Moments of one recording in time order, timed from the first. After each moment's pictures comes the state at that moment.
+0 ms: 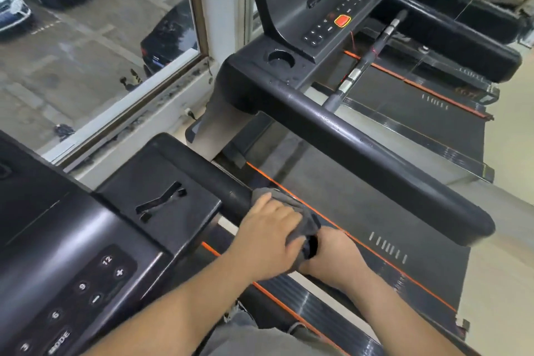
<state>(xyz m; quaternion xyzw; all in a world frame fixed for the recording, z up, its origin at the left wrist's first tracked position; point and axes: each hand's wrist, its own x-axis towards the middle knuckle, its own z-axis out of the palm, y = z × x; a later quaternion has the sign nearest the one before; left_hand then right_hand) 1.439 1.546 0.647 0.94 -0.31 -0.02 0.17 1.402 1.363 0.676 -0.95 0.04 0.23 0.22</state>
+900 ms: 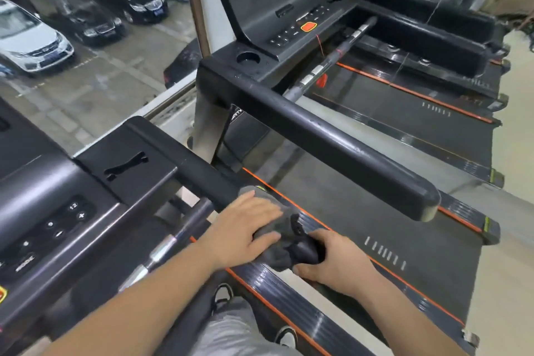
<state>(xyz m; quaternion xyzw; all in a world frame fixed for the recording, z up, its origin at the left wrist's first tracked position) 1.357 1.469 0.639 0.91 -0.36 0.02 0.22 1.303 1.224 0.689 -0.93 0.02 0.26 0.25</state>
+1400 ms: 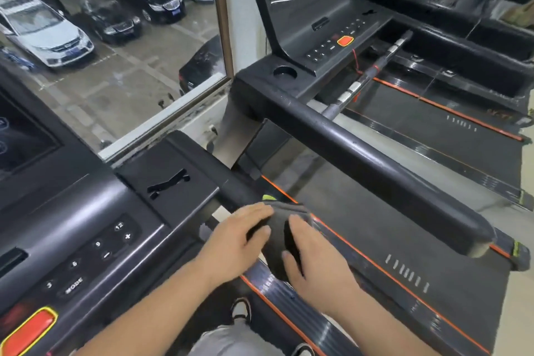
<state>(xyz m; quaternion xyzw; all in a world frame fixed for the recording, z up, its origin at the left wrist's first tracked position) 1.371 1.555 0.659 0.90 -0.14 0.00 0.42 1.340 1.342 0.680 -0.96 -0.15 0.06 0.22</state>
